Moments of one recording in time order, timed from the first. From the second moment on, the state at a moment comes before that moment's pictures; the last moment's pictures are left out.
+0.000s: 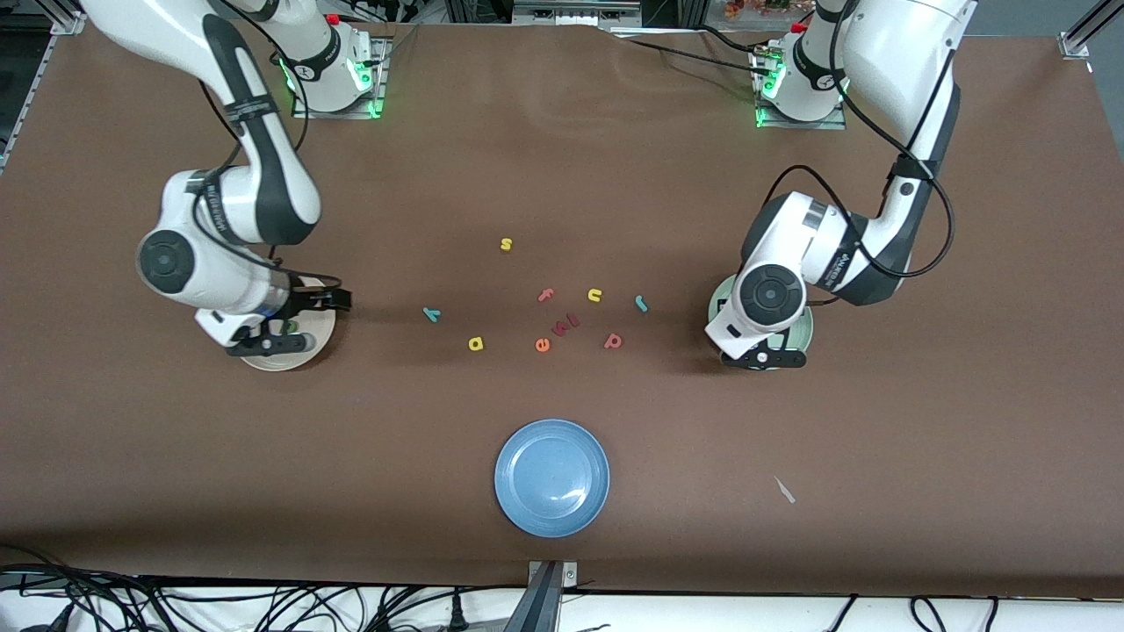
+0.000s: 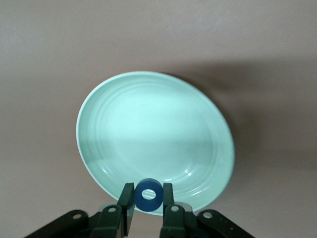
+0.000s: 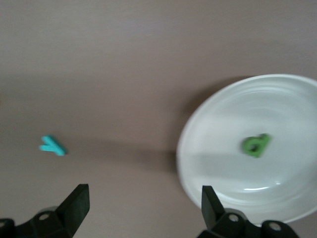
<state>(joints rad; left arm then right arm) -0.27 0.53 -0.10 -1.71 0.19 1.87 -0.44 0.33 0.37 -0.14 -1.95 0.18 2.16 0.02</state>
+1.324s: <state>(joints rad) -0.24 0.45 -0.14 -1.98 0.19 2.23 -0.43 0.37 0.47 0.09 -1.95 -0.01 2.38 -0.26</state>
